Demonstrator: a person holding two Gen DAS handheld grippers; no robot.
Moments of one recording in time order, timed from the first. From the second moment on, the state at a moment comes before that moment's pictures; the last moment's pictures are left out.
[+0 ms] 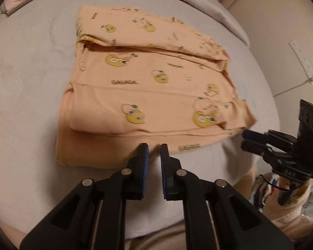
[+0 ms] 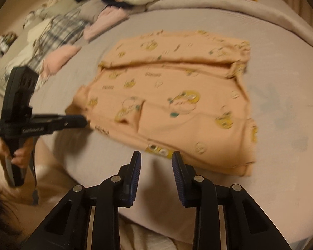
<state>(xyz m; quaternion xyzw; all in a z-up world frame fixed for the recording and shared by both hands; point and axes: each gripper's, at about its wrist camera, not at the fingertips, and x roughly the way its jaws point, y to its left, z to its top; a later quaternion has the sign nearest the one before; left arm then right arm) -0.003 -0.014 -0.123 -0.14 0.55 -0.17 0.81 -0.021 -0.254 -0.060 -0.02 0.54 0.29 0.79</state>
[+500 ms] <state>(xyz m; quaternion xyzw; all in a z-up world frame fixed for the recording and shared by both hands) 0.049 0.003 -0.107 -0.17 0.51 -0.14 0.83 0.039 -0.260 -0.074 0.03 0.54 0.26 0.80</state>
